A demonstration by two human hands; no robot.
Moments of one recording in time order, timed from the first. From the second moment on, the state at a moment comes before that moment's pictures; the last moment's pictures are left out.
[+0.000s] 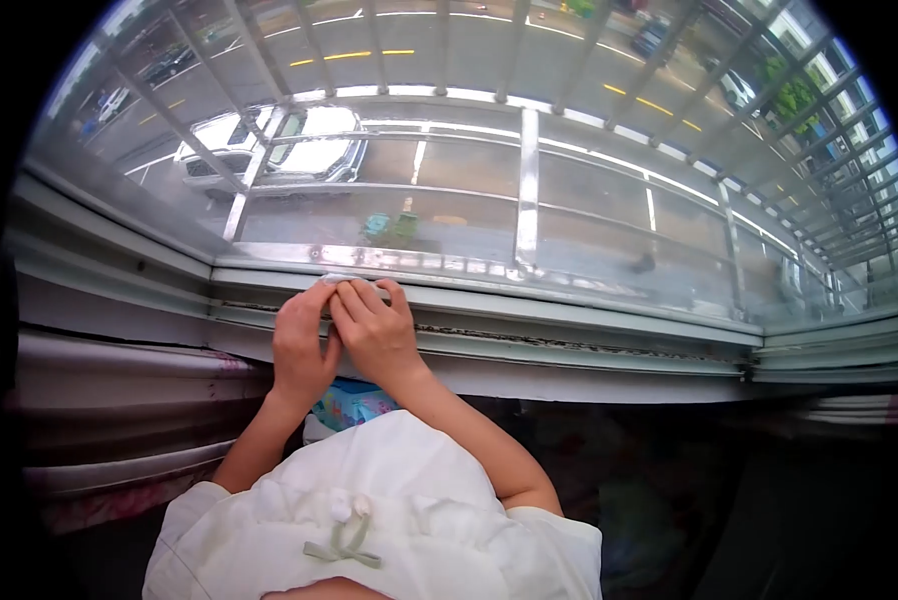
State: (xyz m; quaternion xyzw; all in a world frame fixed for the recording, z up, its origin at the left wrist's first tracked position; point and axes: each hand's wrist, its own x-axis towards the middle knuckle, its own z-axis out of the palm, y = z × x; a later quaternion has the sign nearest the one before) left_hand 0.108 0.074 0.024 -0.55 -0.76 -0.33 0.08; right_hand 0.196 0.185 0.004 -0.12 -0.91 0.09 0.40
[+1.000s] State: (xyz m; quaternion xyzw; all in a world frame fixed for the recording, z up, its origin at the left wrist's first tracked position) left_hand 0.160 0.068 0.043 -0.62 -0.56 -0.52 0.18; right_hand 0.120 0.169 0.010 0.06 -0.93 -0.03 0.35
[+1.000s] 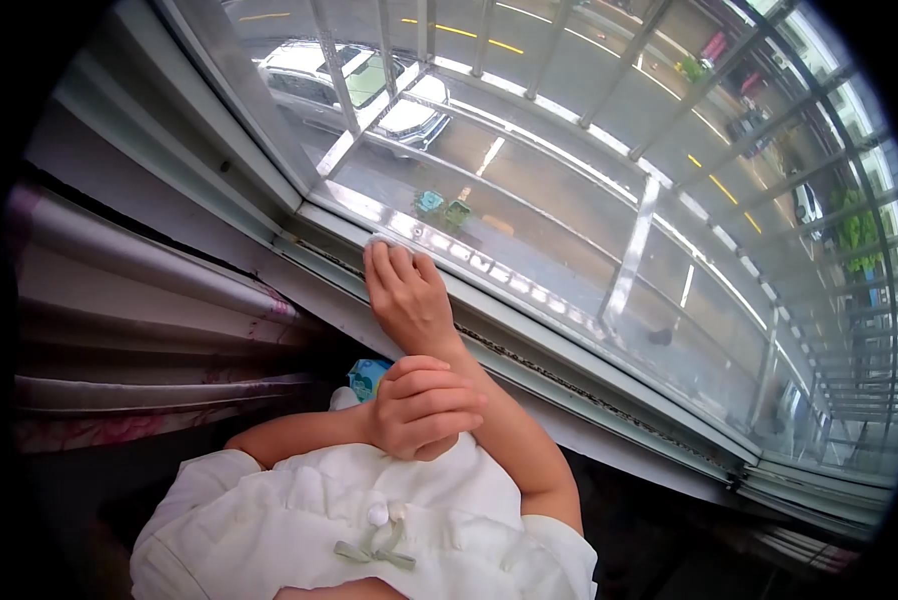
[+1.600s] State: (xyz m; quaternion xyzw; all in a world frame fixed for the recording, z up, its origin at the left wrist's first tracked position) left_hand 0.172 0.096 0.030 -0.67 -0.53 -0.52 0.05; right_hand 0.351 0.269 -0.004 -0.29 -0.87 -0.03 0.40
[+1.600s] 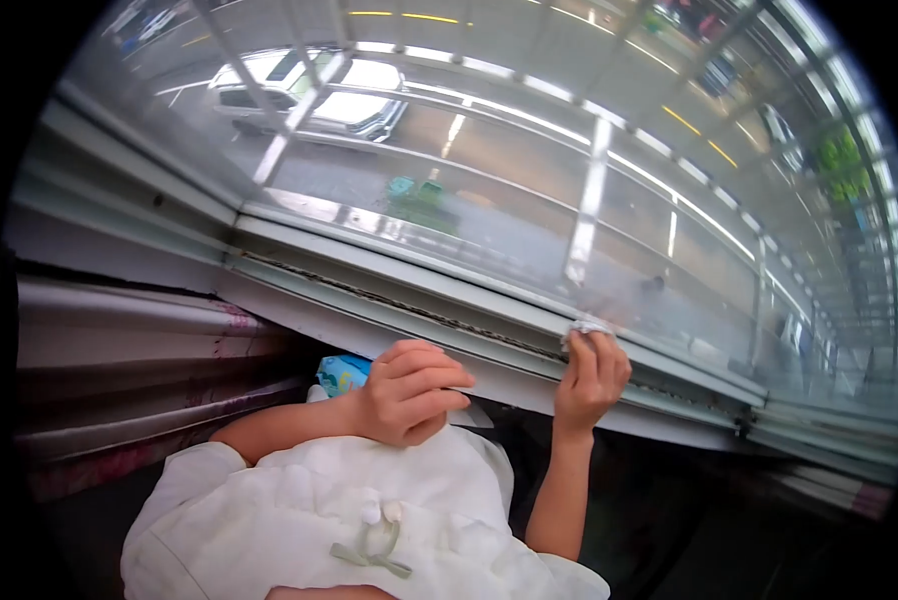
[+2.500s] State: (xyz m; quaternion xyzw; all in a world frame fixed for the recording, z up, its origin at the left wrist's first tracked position) left_hand 0.173 0.125 0.036 -0.68 -0.56 -0.48 -0.05; right_hand 0.406 0.288 -0.014 -0.24 -0.28 0.68 0.63
